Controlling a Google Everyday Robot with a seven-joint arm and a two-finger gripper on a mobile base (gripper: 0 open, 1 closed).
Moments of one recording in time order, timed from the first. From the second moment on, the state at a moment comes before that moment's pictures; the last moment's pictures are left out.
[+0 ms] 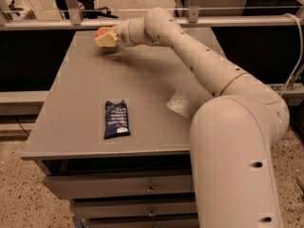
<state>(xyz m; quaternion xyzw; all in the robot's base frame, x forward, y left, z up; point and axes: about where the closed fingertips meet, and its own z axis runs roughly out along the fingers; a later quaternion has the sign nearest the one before) 0.858 0.136 0.878 -0.39 0.71 0.25 0.53</state>
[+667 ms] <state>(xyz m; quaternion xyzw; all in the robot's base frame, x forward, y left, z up) 0.793 0.100 0.931 -0.39 0.70 0.28 0.53</state>
